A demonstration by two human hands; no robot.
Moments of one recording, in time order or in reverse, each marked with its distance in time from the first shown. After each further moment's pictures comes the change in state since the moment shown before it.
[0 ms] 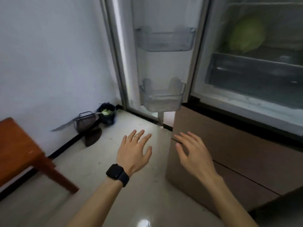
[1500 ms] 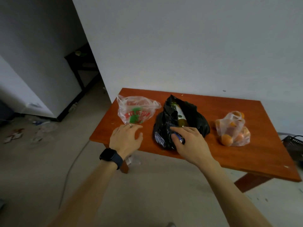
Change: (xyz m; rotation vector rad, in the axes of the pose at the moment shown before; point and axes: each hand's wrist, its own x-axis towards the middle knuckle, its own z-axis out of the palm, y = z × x) left_hand -0.666 -0.776 -0.212 0.131 0.313 -1.254; right_hand -0.183 -0.926 0.491 0.362 -0.729 -0.987
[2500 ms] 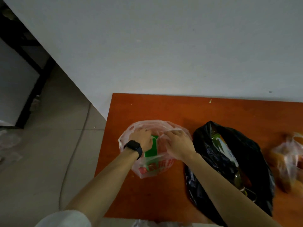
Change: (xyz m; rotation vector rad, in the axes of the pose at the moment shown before) left_hand 0.446 -0.191 0.184 0.164 -0.616 0.223; right_hand 0.431 0.025 0.254 -0.151 -0.467 0.308
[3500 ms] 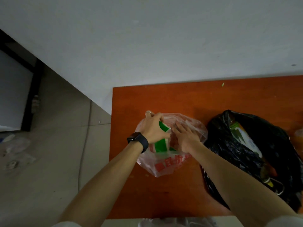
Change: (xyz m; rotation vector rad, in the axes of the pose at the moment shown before) left_hand 0.028 -0.015 -0.027 -0.558 -0.010 0.029; right_hand 0.074 0.029 0.074 -0.242 -0.392 0.193
